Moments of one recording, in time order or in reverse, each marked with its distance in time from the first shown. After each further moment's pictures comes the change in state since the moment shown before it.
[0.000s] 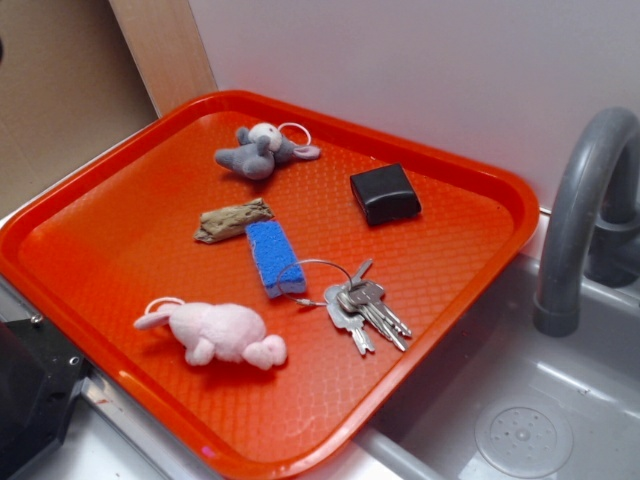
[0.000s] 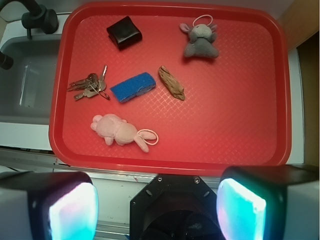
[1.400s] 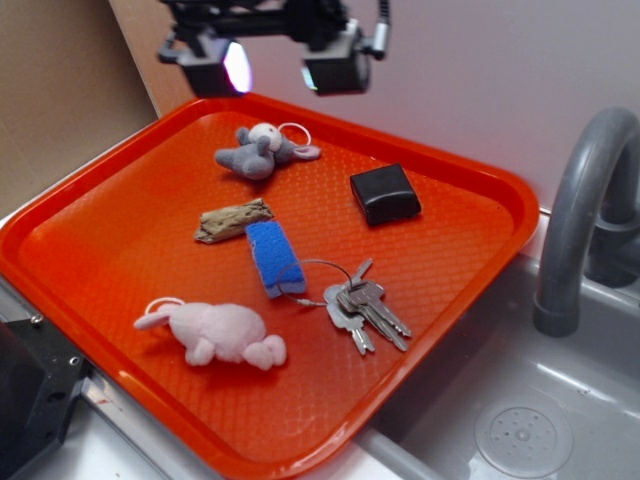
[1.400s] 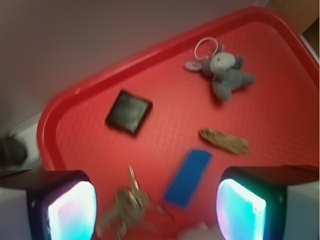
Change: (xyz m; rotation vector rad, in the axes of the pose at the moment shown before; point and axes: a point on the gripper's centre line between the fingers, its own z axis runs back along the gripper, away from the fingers) arm 0.138 -0.074 -0.103 0.137 -0.129 0.603
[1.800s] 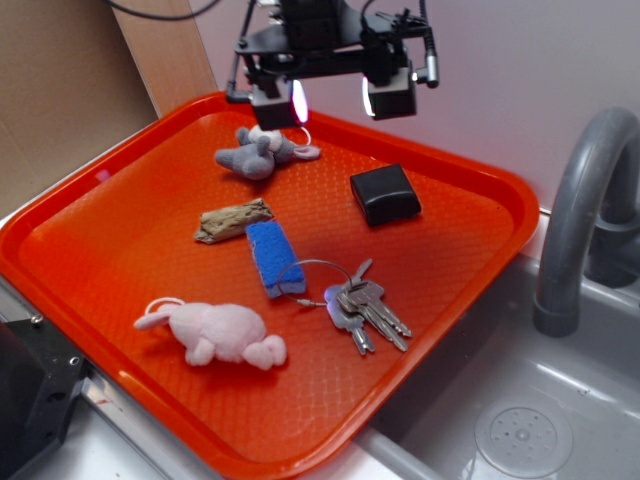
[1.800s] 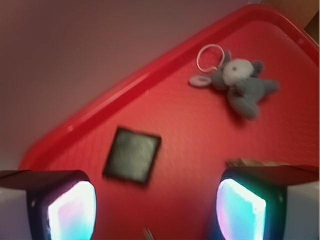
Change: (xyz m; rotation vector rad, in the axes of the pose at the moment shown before) arm 0.030 -0.010 -0.049 0.032 -0.083 0.158
